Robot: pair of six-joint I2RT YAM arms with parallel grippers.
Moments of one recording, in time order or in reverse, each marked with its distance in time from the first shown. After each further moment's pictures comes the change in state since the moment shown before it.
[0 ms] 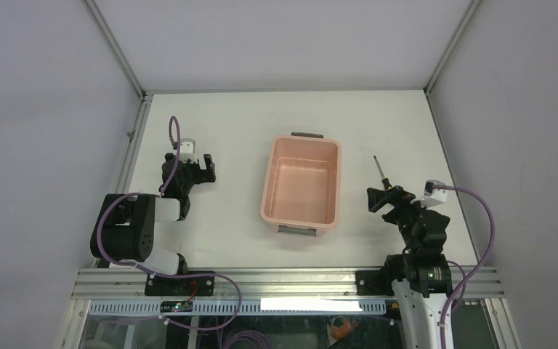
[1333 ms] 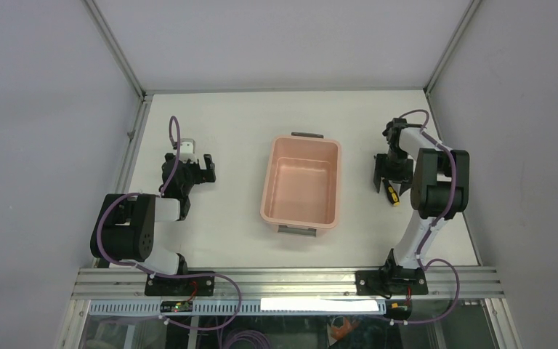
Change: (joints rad) left arm 0.000 0.000 0.000 0.000 0.000 0.000; right arm -0.093 1.835 0.900 -0.425 0.233 -0.375
